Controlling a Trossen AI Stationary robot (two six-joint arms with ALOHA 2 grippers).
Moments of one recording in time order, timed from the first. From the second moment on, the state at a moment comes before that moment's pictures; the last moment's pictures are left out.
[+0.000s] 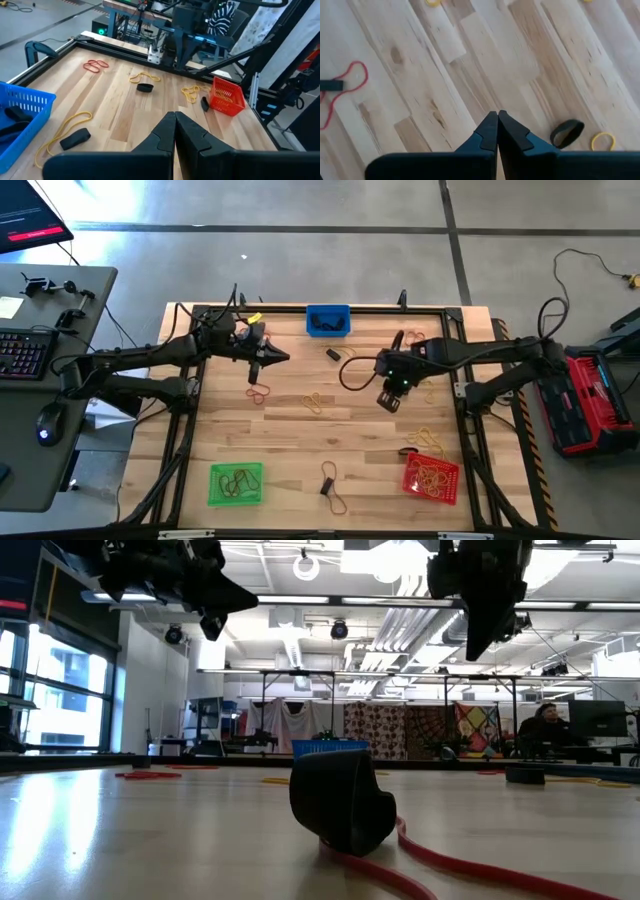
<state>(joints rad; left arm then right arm) 0.41 1.02 0.62 0.14 0.44 -0.15 -0.02 1.35 1.15 -1.01 0.00 0.50</state>
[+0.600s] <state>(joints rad) 0.17 1.02 0.62 0.10 0.32 -0.18 0.13 1.33 1.08 -0.89 0.07 0.56</state>
